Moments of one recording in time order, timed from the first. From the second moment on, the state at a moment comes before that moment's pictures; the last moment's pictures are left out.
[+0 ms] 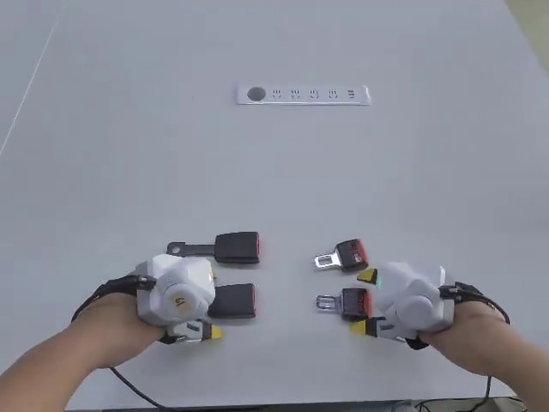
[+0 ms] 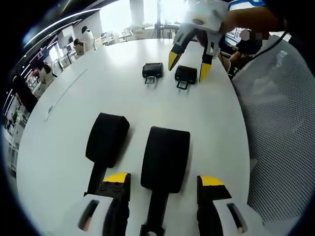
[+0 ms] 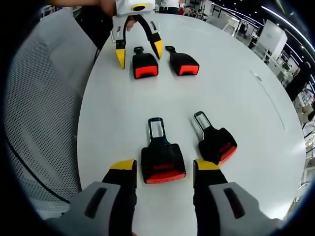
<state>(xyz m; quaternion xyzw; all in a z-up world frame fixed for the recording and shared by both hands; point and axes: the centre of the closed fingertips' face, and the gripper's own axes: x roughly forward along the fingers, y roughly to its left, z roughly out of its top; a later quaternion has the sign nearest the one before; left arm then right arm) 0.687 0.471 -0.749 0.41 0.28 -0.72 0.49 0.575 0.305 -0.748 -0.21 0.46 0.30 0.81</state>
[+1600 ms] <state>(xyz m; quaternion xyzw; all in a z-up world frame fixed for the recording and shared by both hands) 0.680 0.464 -0.750 0.48 0.25 -0.75 0.39 0.577 0.312 -0.750 -0.21 0.47 0.34 0.78</state>
